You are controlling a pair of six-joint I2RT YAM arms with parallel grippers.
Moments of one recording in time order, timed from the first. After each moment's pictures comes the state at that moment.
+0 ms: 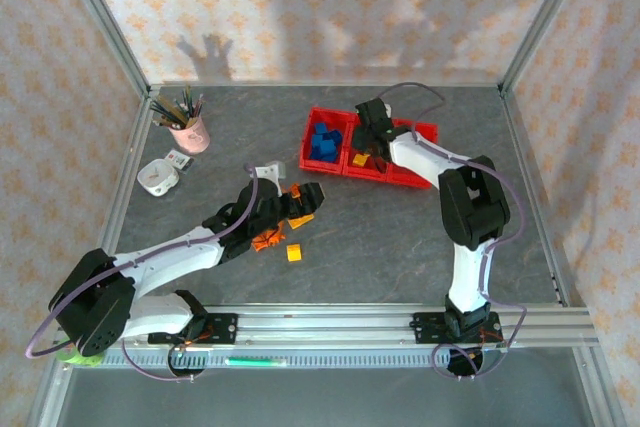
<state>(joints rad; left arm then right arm) -0.67 1.22 0.58 0.17 -0.05 -0.85 0.44 1.94 1.43 -0.36 0.18 0.51</state>
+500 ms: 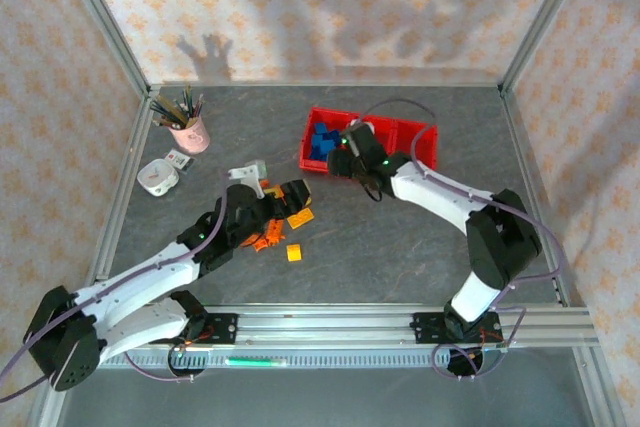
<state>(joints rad) -0.67 0.97 0.54 0.07 -0.13 -0.85 0.66 1.65 1.18 -0.35 0.18 0.54</state>
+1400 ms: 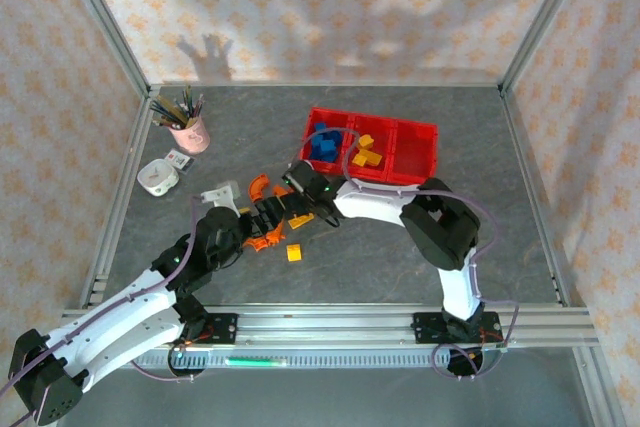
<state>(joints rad) -0.67 0.69 0.42 -0.18 -0.27 -0.89 0.91 1.98 1.32 -0.34 0.16 0.44</state>
